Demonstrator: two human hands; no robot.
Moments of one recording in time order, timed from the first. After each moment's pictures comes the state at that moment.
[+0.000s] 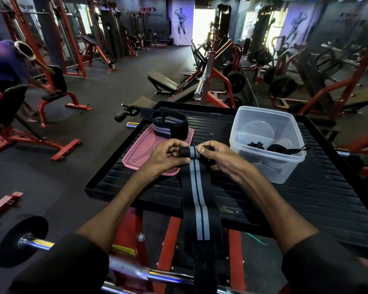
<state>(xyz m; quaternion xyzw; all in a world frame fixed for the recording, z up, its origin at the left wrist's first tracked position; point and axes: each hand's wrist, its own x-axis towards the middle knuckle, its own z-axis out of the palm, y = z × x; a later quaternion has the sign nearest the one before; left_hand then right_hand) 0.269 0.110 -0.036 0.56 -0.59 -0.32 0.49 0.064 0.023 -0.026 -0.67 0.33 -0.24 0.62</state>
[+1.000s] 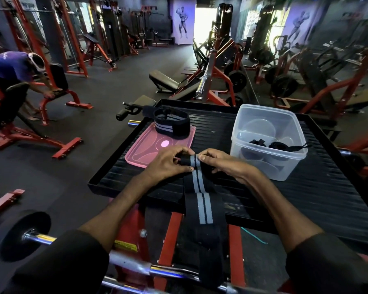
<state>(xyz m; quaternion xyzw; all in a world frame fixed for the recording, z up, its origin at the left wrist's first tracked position) 0.267 0.122 -0.050 0.56 -0.68 -0.22 0.41 0.058 0.026 -0.038 -0.77 0.34 -0.13 0.53</state>
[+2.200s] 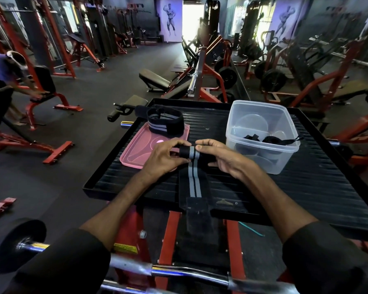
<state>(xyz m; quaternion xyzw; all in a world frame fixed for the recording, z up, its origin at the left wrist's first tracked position) 0.265 0.112 -0.045 0.55 -0.68 -0.17 0.45 0.064 0.026 -0.033 -0.65 0.36 -0.23 0.63</state>
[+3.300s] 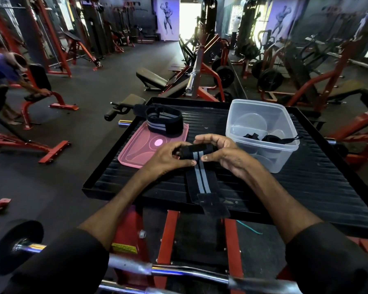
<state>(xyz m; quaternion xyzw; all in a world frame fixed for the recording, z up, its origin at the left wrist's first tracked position) 0.264 0.115 -0.044 0.55 -0.66 -0.31 0.40 0.052 0.030 -0.027 -0.63 0.27 -0.30 0.67</state>
